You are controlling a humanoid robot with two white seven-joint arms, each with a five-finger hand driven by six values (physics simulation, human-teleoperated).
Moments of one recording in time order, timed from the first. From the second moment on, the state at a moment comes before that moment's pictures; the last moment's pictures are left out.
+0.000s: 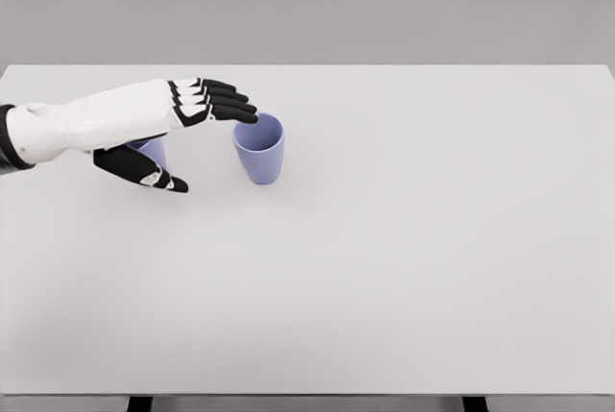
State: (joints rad) left arm -0.70 1.00 -0.74 -1.77 0.13 -0.61 -0.37; right arm -0.03 0.00 0.15 0.17 0.21 -0.31 0.61
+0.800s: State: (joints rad) left arm -1.13 0.89 -1.07 -1.71 0.09 -0.42 -0.50; right arm -0.02 0.00 0.15 0.16 0.21 -0.31 0.61
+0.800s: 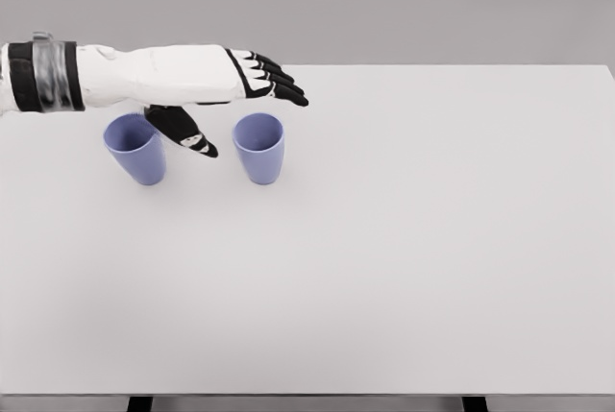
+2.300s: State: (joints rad) left arm -1.11 0.64 -1.26 -1.24 0.02 -0.38 -0.42; right arm -0.02 0.00 0.15 0.16 0.21 -0.31 0.61
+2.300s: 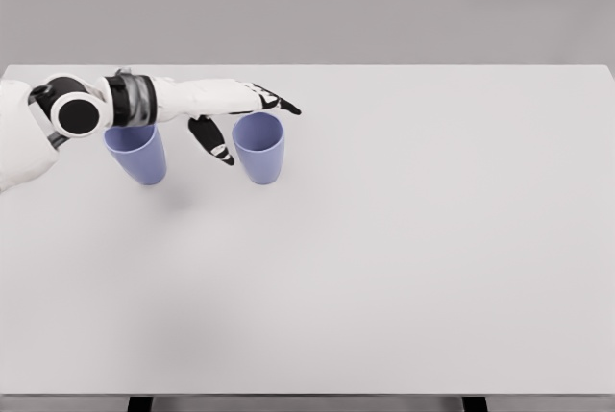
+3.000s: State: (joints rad) left arm -1.09 0.61 -1.26 -1.21 0.01 -0.38 -0.42; right arm -0.02 0.00 0.15 0.16 0.21 -0.31 0.61
